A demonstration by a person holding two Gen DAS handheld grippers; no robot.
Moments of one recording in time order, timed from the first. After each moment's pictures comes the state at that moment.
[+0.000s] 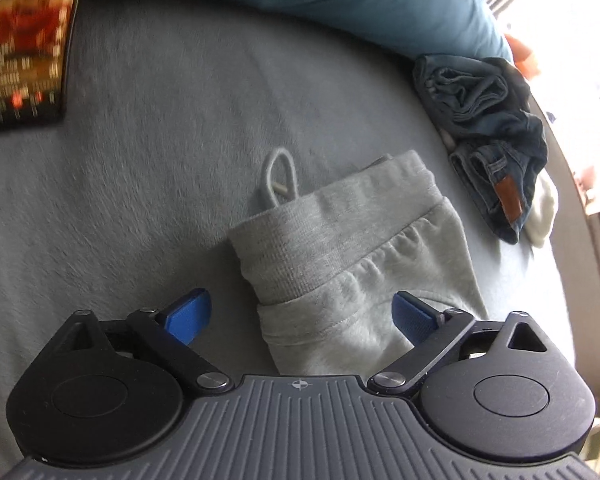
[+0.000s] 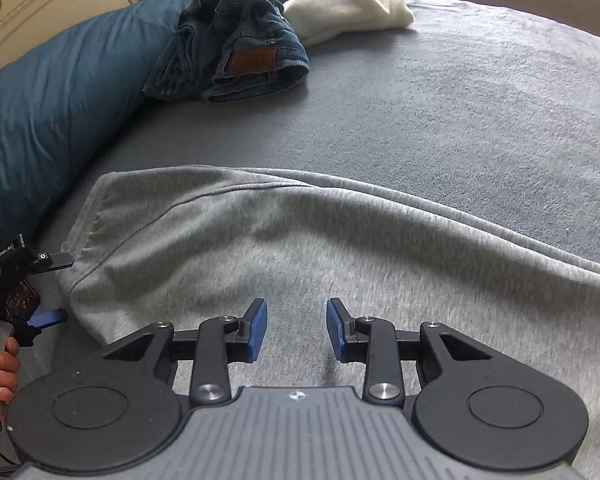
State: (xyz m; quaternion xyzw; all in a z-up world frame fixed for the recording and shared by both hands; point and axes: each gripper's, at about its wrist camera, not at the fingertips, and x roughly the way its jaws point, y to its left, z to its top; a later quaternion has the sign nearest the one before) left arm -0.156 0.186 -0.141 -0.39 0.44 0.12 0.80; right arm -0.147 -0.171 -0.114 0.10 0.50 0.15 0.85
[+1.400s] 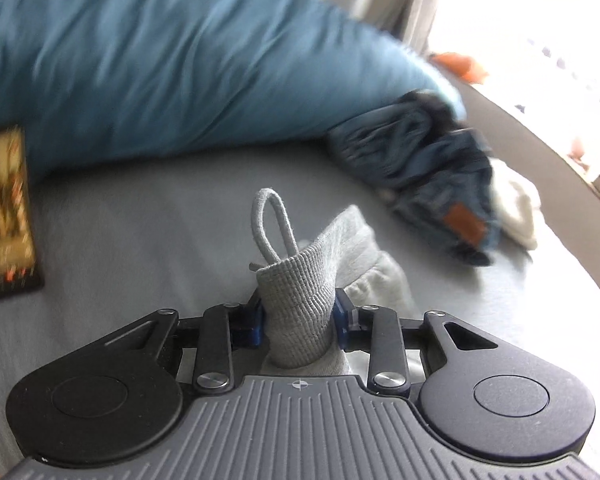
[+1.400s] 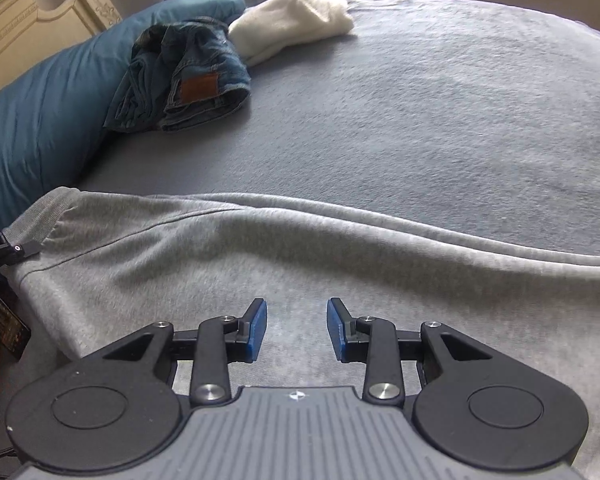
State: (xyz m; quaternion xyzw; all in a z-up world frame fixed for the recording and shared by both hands) left arm -0.134 0.096 -0.049 -0.19 0.34 0.12 0.91; right arm -0.150 -0.226 -0.104 0.14 0.49 0.10 0.85
